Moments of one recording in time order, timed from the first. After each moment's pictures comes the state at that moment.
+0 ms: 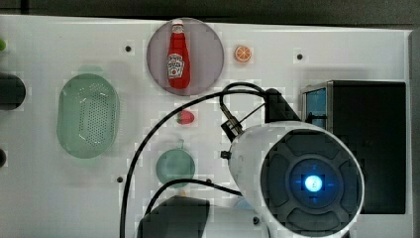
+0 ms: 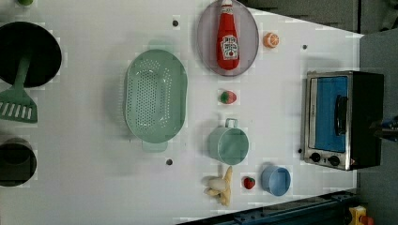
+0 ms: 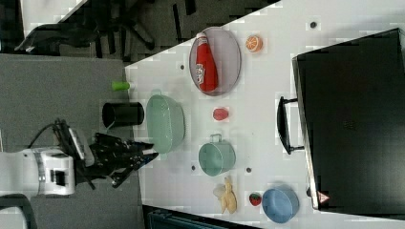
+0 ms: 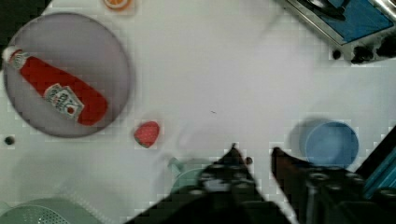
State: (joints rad) arm -0.01 -0.30 -0.08 -2.03 -0.03 0.15 0.06
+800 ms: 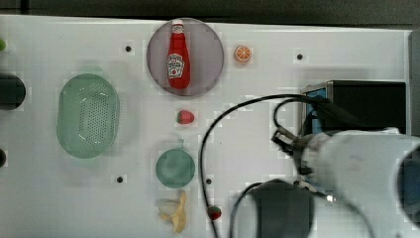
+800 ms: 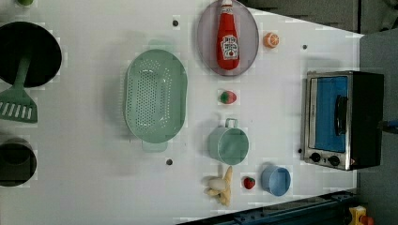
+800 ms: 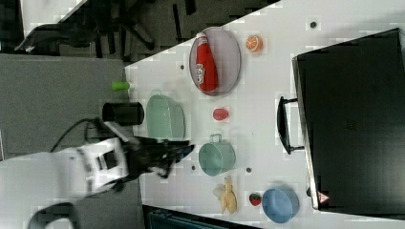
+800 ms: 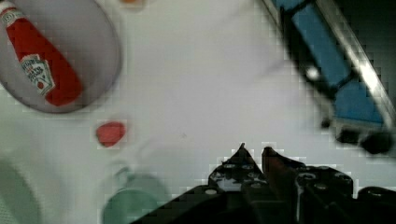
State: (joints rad) arm -0.04 -0.26 -0.27 -2.07 -0.03 0.27 -0.53
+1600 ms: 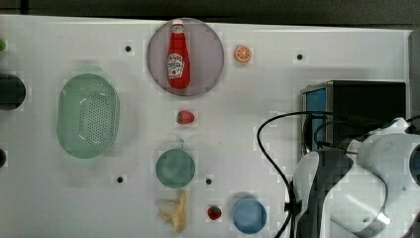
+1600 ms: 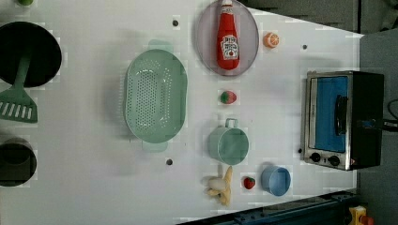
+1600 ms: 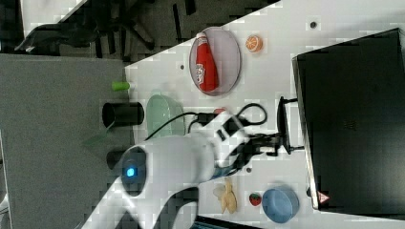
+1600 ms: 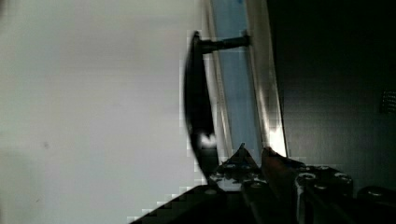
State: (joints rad) arm -0.10 0.03 -0.47 -2.18 -0.04 0.67 -1.15
